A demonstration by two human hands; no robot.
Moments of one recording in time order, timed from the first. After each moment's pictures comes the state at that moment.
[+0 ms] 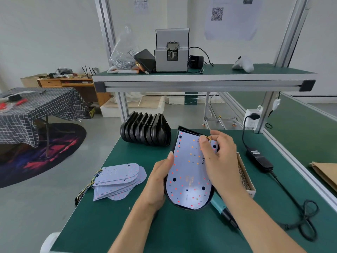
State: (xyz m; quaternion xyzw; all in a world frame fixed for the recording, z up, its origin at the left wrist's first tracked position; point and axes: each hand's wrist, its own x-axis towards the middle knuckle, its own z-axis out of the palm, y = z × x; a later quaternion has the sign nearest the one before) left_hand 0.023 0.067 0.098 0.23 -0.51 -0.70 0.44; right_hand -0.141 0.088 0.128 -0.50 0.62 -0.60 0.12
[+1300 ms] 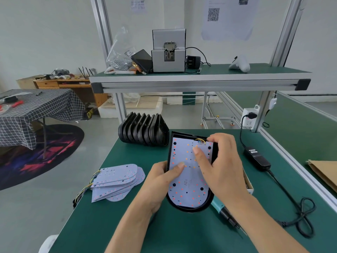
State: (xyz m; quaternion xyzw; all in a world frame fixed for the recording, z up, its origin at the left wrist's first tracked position) left_hand 0.025 0.076 0.109 0.30 -0.51 -0.69 0.41; right_hand -0.151 0.105 0.117 -0.59 0.59 -0.54 -0.05
